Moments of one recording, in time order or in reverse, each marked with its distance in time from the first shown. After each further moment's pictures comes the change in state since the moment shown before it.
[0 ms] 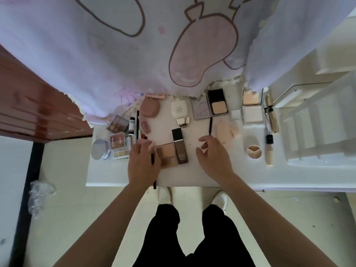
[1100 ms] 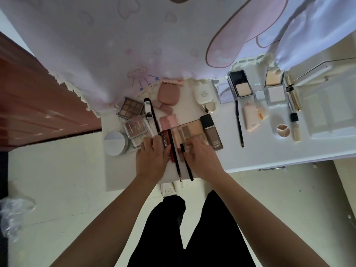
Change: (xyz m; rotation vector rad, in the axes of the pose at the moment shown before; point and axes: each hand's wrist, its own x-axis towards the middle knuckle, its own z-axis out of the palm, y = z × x) left_hand 0.046 -0.121 0.004 0.172 -0.010 0.398; right_hand -0.018 -0.085 0.138 -0.175 -0.042 0.040
